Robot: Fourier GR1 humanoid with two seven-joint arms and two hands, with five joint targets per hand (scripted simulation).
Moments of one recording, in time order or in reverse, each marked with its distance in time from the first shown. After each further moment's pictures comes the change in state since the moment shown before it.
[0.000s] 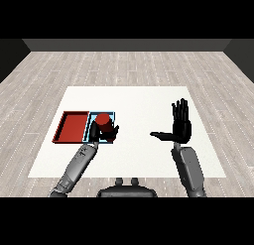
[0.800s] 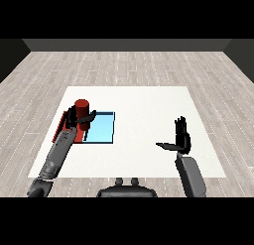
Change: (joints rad) left arm -0.163 0.225 0.221 0.290 -0.119 -0.071 0.104; right arm 0.180 -0.013 -0.057 0.218 0.011 0.121 -0.132
